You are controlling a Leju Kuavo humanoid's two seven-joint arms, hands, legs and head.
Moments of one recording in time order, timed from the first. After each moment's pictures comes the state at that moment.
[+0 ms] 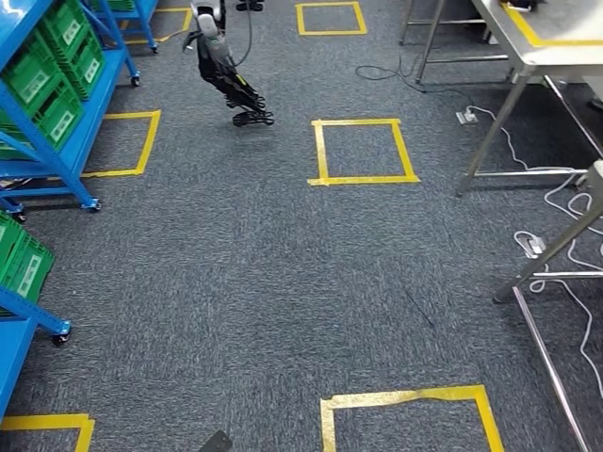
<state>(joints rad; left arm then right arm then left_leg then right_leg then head) -0.07 -0.15 -0.34 -0.19 -0.36 0.40 0.23 -0.09 0.19 -0.91 -0.21 1.41 -0.25 0.34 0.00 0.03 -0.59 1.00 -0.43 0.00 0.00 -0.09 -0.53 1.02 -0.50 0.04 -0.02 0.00</state>
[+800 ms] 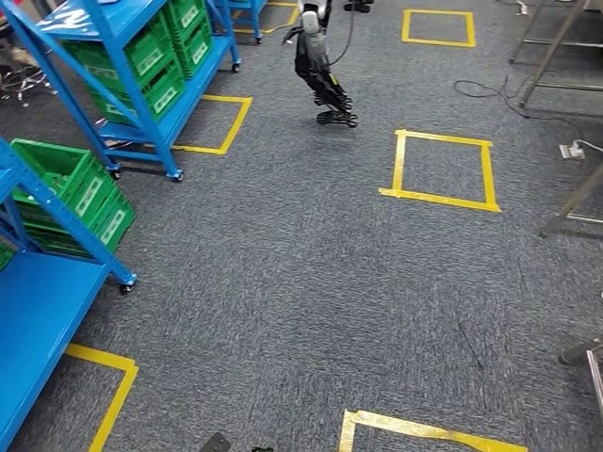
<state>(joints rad) -0.06 -0.15 -0.32 -0.19 -0.35 0.41 0.22 -0.08 0.19 -0.92 -0.21 1.41 -0.25 0.35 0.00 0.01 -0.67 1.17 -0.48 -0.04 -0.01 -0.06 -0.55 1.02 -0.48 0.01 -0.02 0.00</state>
